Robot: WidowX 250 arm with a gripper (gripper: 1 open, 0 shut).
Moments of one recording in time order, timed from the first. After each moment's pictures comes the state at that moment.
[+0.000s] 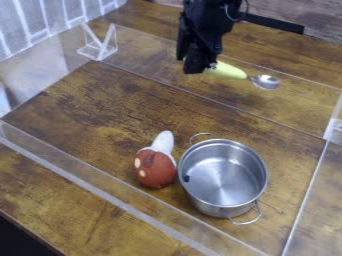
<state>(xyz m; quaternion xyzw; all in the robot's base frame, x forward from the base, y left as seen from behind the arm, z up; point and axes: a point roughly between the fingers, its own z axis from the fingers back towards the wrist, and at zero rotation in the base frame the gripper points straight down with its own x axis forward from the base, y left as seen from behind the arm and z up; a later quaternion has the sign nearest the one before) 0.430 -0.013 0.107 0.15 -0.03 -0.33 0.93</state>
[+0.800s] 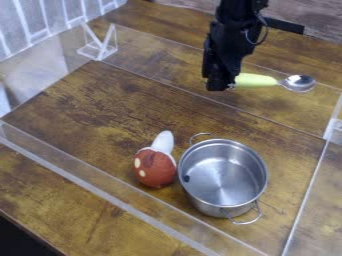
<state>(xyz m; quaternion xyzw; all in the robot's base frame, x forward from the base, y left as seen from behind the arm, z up) 0.452 -0.041 0.078 0.13 -0.05 -0.42 0.90</state>
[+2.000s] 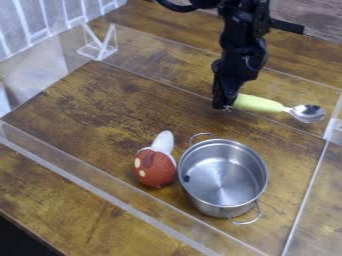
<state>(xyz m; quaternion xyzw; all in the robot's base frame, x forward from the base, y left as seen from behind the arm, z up) 0.454 -0.058 0.056 0.14 -0.07 -0.53 0.84</state>
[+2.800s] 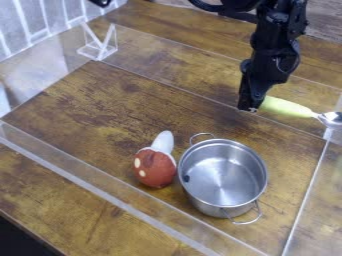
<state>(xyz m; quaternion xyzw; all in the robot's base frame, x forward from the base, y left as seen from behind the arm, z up) 0.460 -0.091 0.062 0.14 -0.08 -0.58 0.80</state>
